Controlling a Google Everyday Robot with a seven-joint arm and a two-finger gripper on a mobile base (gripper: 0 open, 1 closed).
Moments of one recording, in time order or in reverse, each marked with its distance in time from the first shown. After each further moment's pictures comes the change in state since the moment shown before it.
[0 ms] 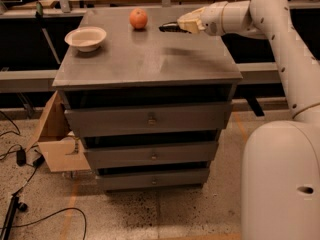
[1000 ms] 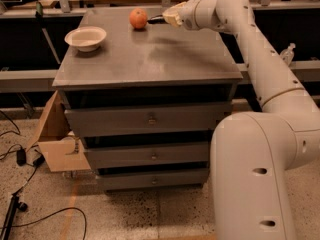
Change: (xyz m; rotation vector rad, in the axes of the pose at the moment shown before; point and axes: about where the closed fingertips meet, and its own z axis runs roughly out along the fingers) arm -0.010 -0.034 0.073 0.160 0.030 -0.093
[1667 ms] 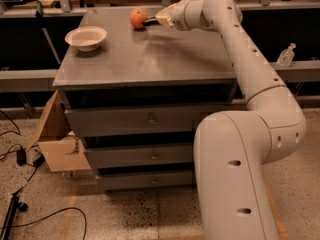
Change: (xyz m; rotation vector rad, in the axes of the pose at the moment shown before) arm 0.004 0.005 0.036 0.007 0.038 -0.036
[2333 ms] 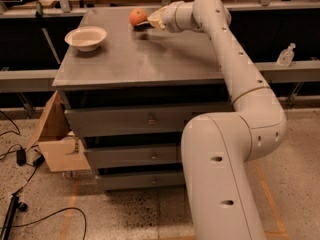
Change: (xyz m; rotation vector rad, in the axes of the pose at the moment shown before) arm -0.004 0.015 0.030 -0.031 -0.010 -0.021
